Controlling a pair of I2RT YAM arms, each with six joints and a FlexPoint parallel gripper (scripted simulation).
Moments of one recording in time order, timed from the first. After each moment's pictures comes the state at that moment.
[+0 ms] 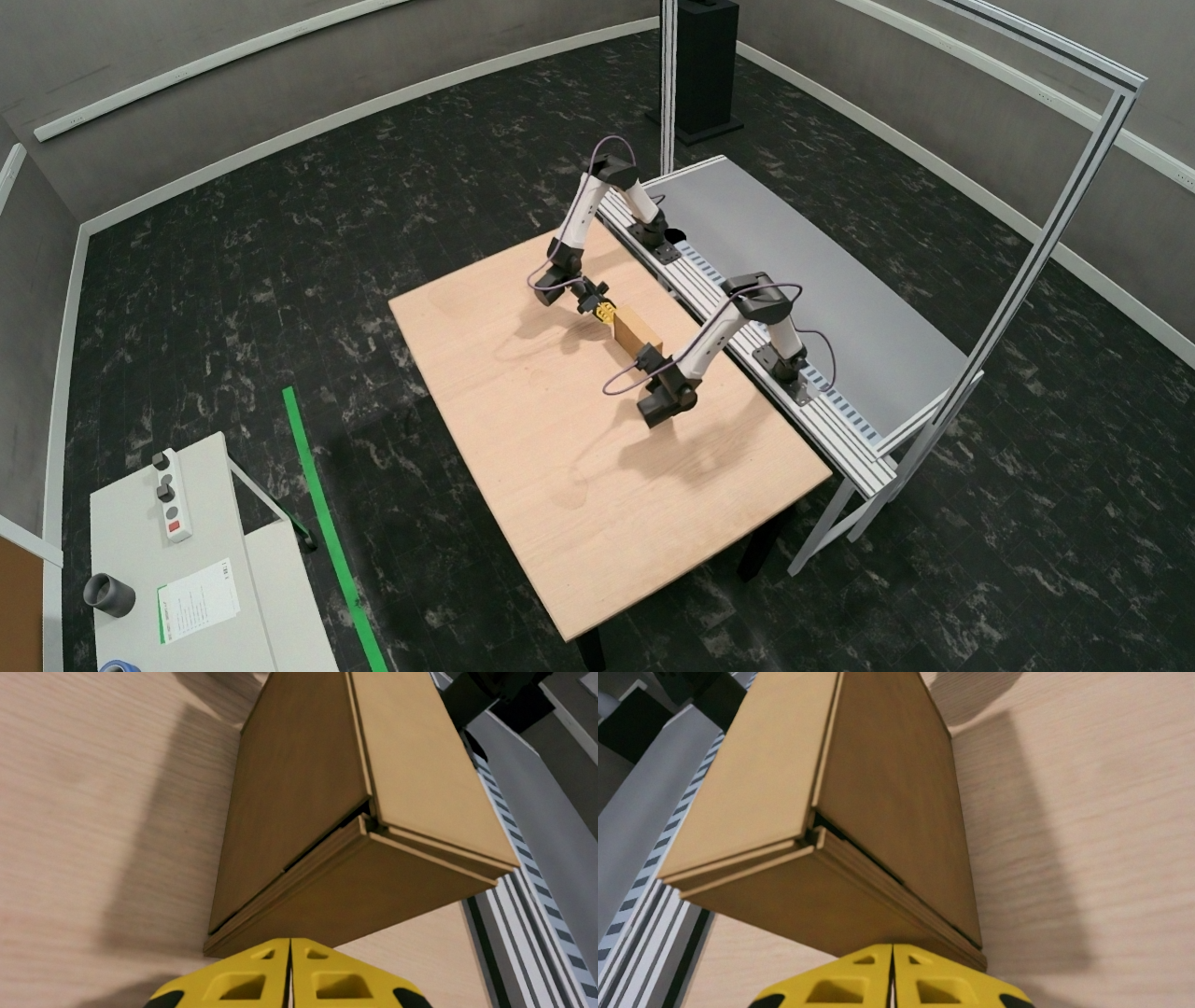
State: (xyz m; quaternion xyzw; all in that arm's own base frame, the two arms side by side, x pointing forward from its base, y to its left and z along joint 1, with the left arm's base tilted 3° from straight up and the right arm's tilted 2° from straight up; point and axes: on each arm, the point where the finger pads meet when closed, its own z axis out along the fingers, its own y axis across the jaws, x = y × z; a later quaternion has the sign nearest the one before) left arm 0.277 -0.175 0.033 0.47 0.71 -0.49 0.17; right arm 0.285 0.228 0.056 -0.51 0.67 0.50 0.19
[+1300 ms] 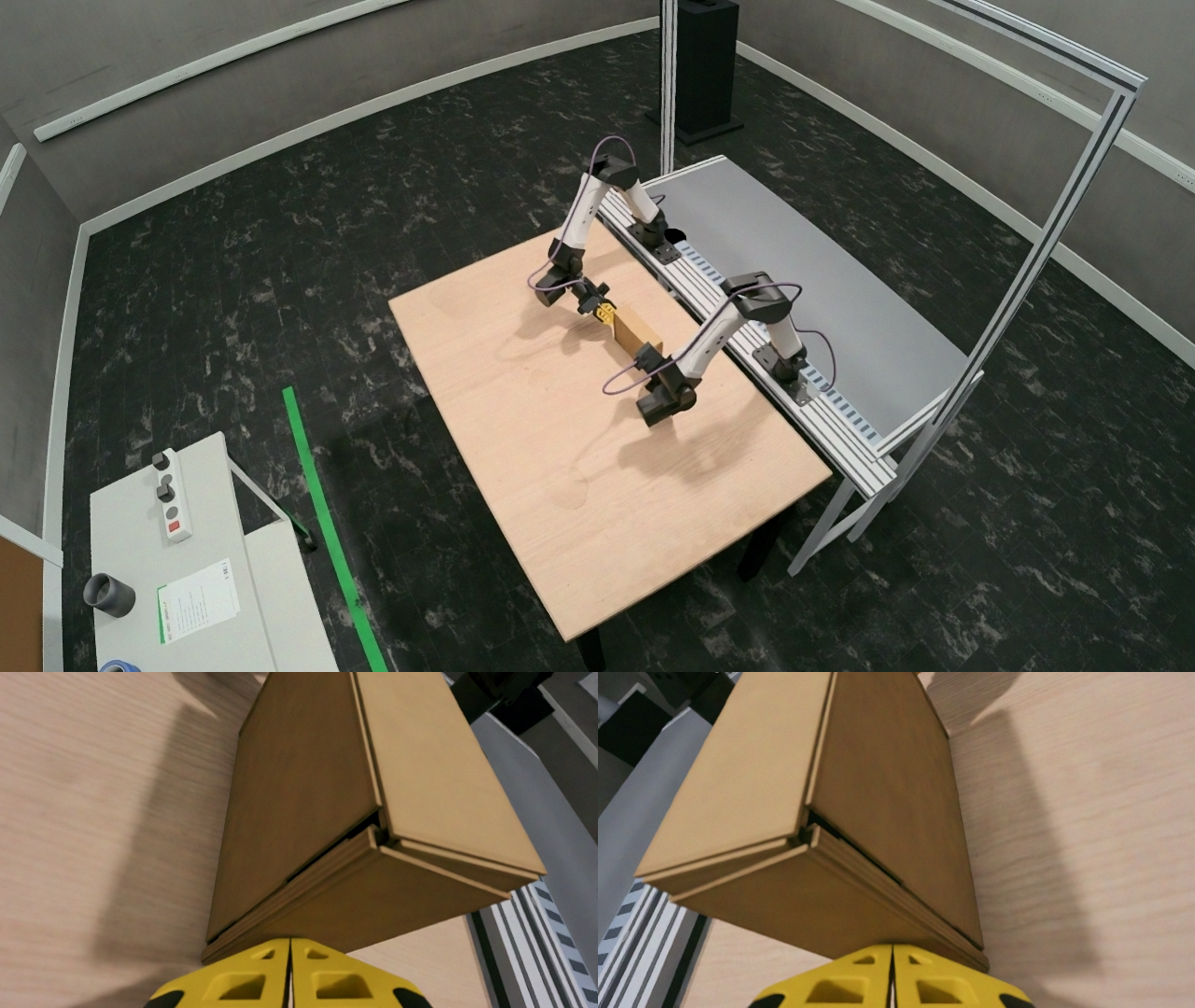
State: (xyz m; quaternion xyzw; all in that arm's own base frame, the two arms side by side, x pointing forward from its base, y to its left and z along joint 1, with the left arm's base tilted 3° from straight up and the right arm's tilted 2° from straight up) left arm 0.277 -0.178 0.031 0.47 0.71 -0.49 0.17; right arm 0.285 0.230 0.054 -0.51 0.67 0.50 0.18
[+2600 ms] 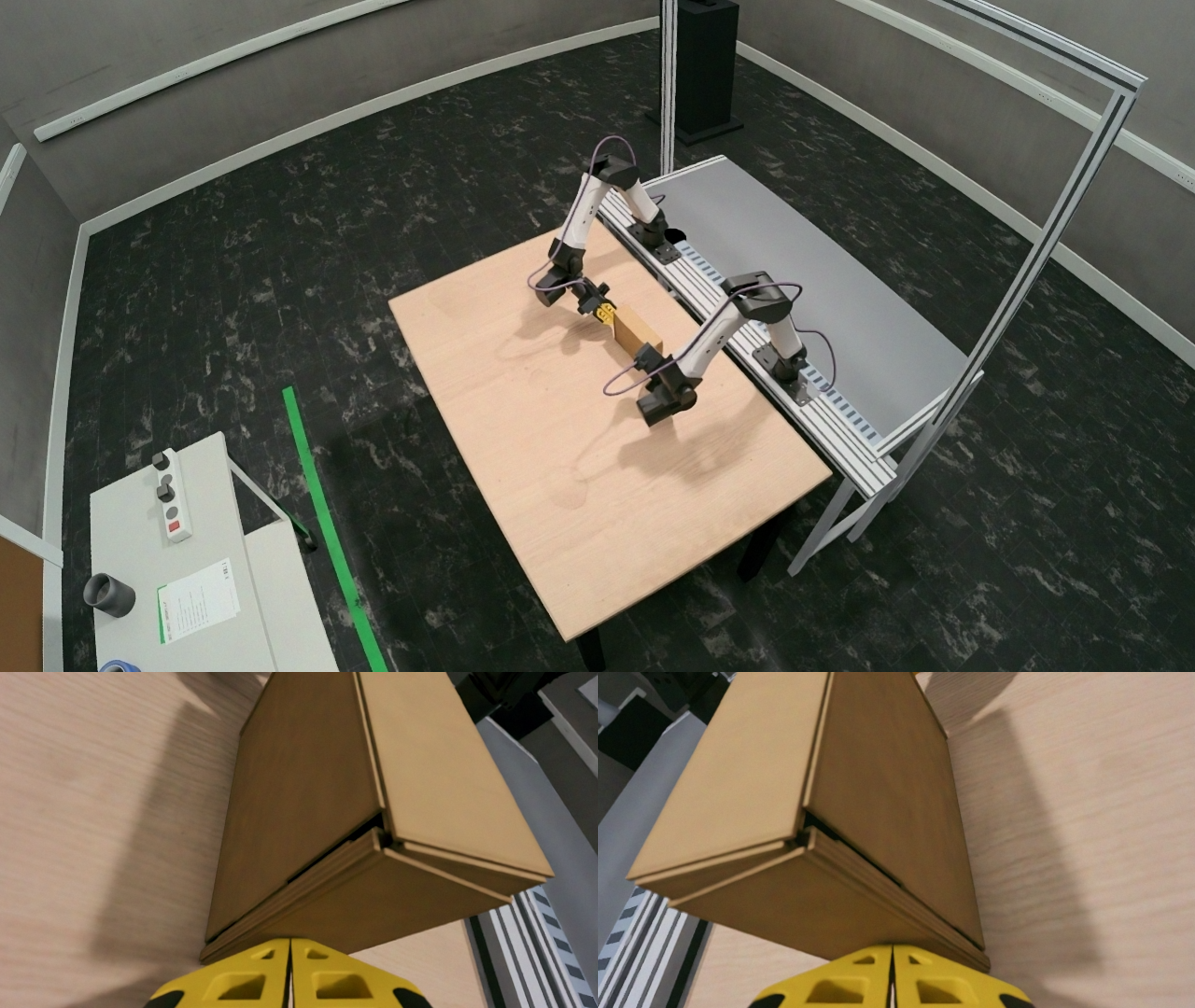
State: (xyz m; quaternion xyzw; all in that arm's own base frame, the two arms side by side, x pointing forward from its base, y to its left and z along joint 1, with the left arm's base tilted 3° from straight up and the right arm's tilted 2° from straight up) left arm 0.276 -0.179 0.031 0.46 0.72 -0.49 0.17; right arm 0.285 0.231 0.054 -0.51 0.68 0.50 0.18
